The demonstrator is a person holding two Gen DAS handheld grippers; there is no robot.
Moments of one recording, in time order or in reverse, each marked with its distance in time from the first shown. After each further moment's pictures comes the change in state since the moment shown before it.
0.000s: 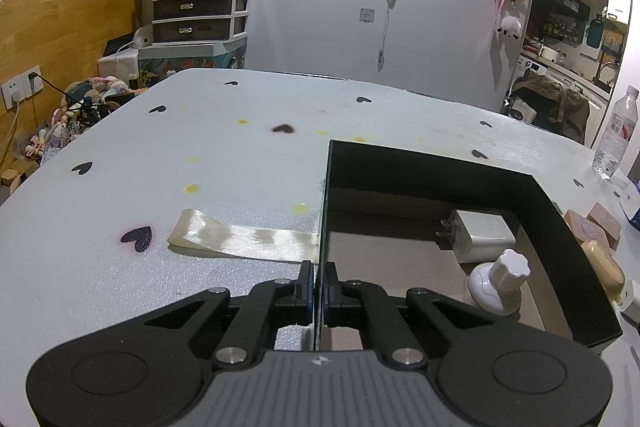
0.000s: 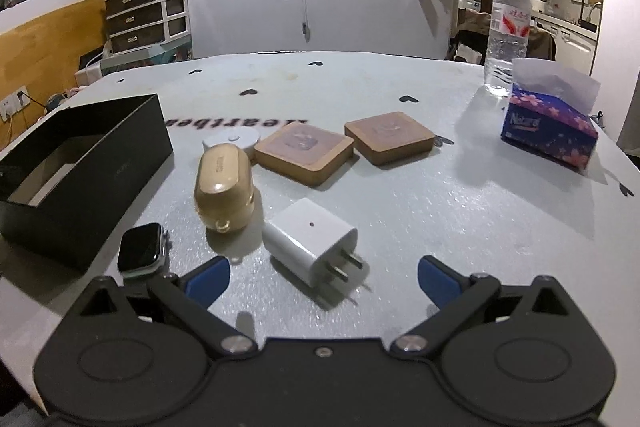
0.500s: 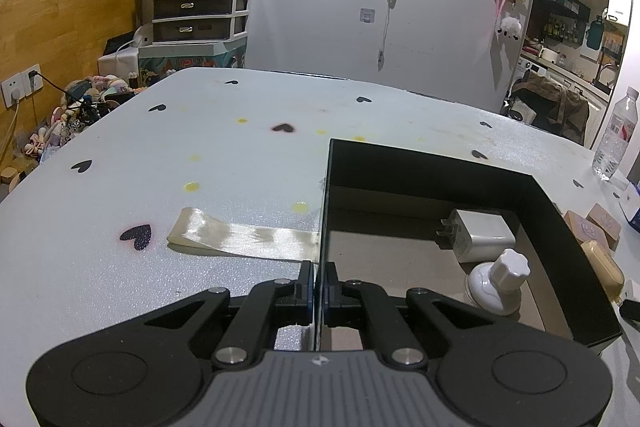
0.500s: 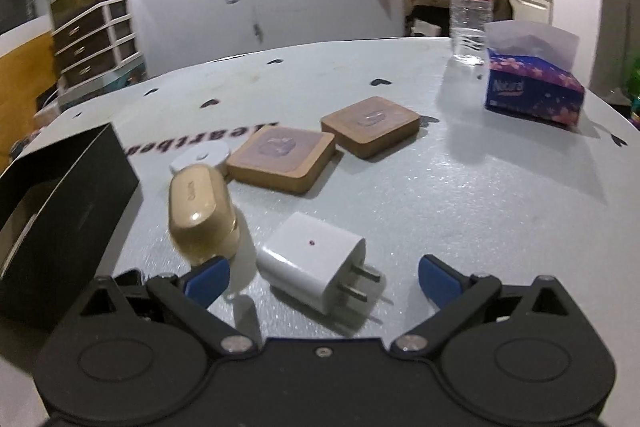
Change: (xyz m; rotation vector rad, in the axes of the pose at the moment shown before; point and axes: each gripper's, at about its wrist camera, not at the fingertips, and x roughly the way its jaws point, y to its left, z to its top) left arm 0.000 0.000 0.000 -0.004 0.001 0.000; right arm 0.027 0.008 0.009 0.186 0.011 -0.093
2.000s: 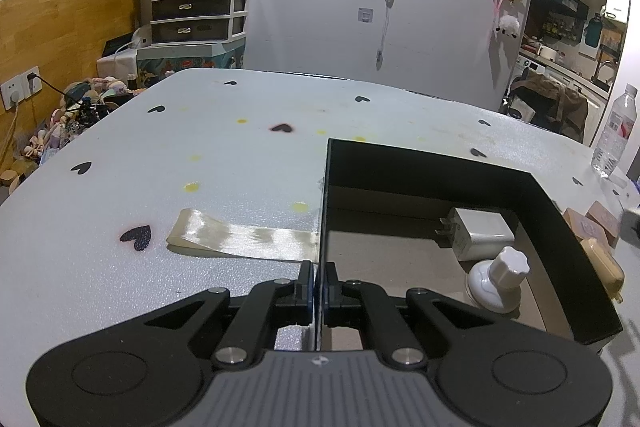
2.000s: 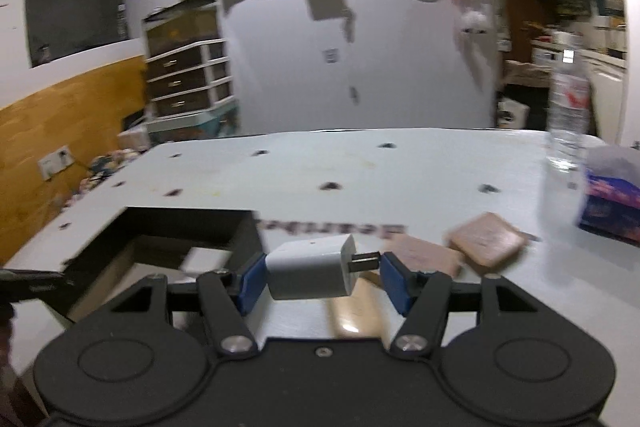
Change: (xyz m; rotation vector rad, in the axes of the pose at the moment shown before) left arm -0.001 -0.001 0.000 0.006 0.000 -0.002; right arm -0.043 0.072 0.050 -0.151 -0.158 0.257
